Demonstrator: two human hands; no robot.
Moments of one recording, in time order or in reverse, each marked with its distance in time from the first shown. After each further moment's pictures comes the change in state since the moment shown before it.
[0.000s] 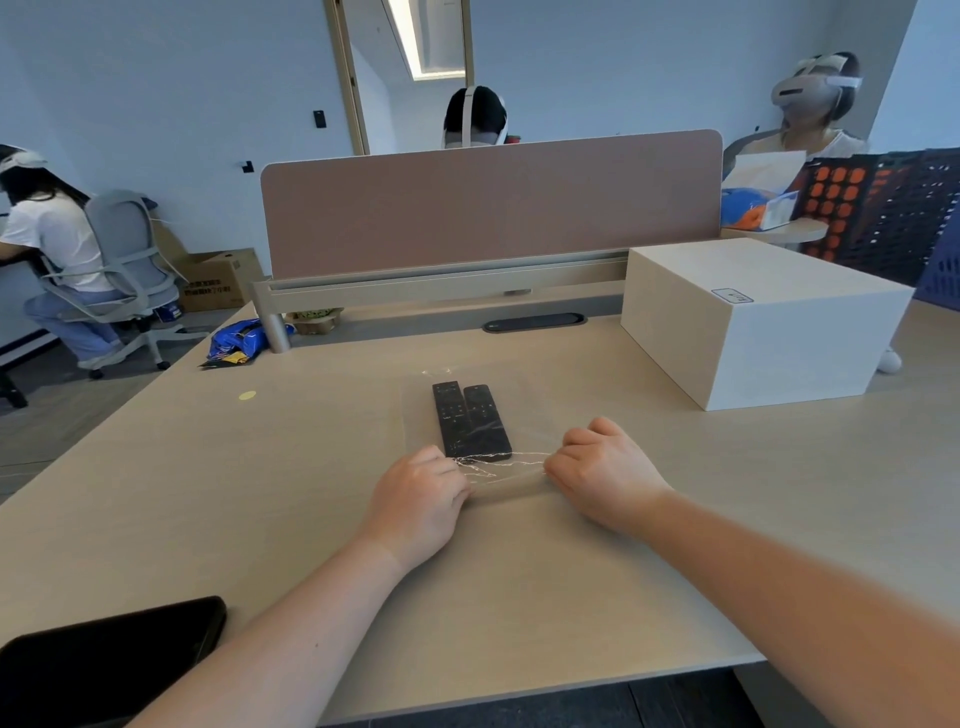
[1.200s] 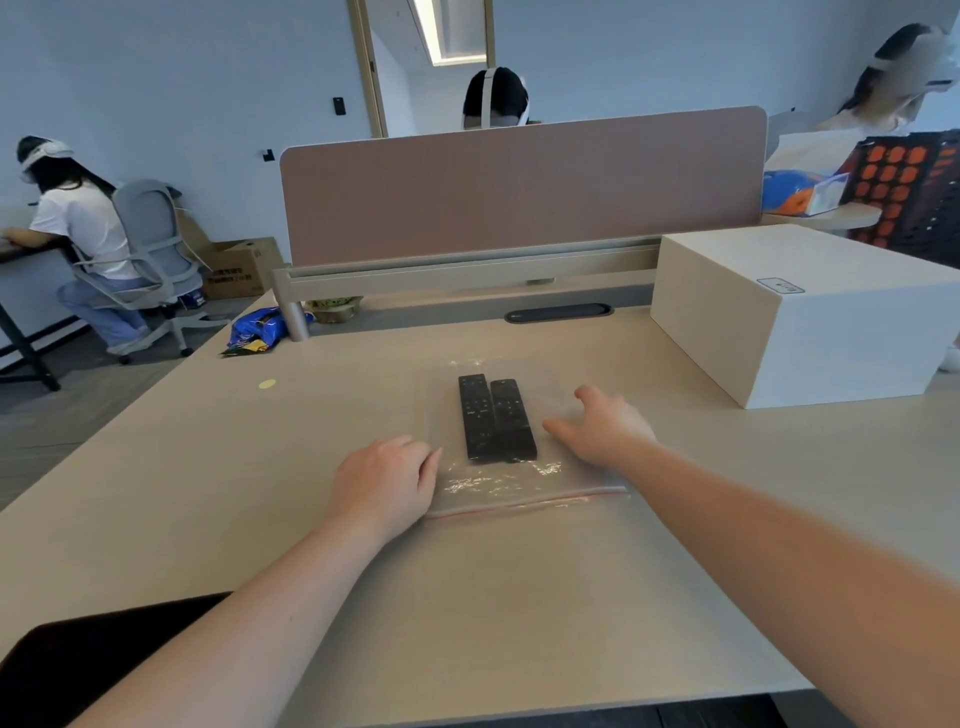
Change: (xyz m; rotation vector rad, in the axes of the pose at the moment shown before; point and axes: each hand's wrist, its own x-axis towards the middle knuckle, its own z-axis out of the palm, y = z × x) left_hand -0.007 -0.037 -0.014 0.095 -0.062 -0.356; right_hand 0.061 0.004 -0.005 0.713 -0.395 0.812
